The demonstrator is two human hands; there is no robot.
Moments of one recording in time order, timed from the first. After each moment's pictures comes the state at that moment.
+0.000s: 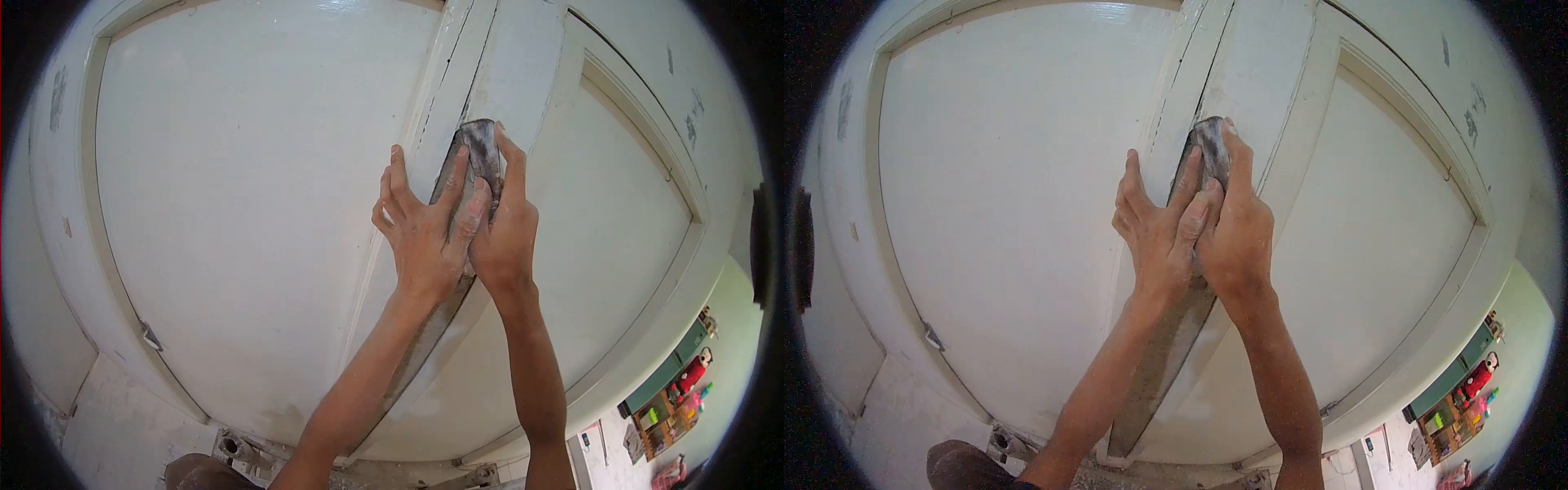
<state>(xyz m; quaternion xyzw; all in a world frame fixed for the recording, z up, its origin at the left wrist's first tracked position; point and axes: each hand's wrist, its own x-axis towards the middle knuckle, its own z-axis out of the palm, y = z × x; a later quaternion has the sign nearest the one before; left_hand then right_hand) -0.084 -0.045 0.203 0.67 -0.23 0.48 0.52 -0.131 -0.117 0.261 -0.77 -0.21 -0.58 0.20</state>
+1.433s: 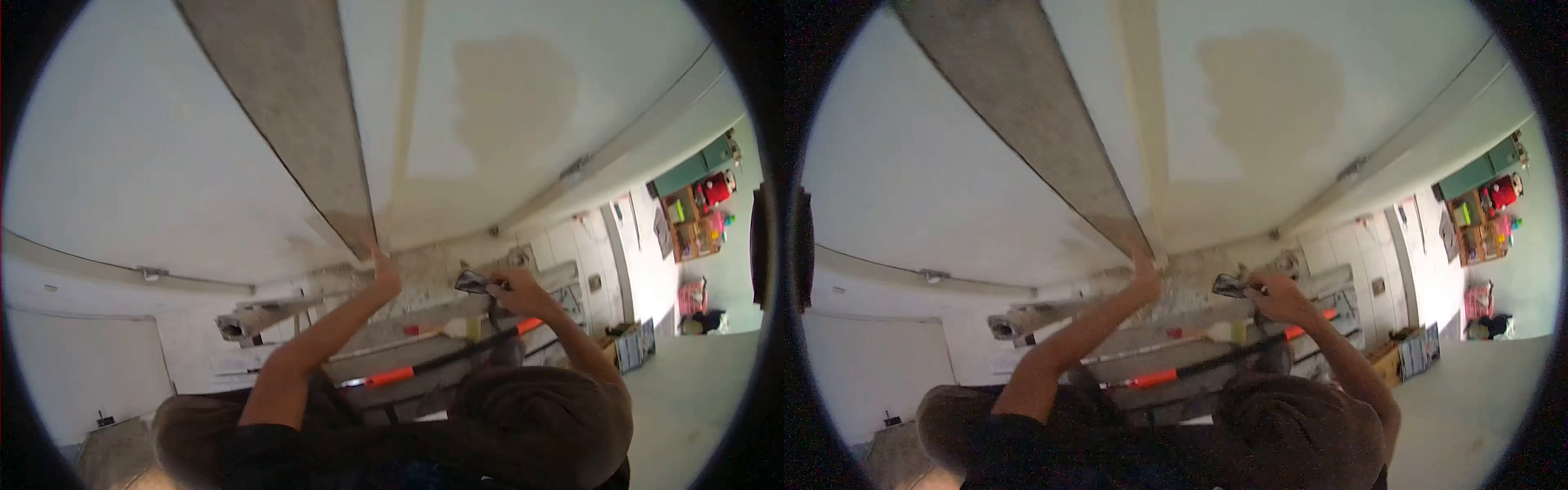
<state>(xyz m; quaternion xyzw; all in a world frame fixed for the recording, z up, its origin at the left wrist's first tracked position) -0.193 -0.097 -0.326 0.79 -0.45 -0.40 -0.12 -0.406 -0.299 -0.159 -0.91 0.15 0.12 0.38</state>
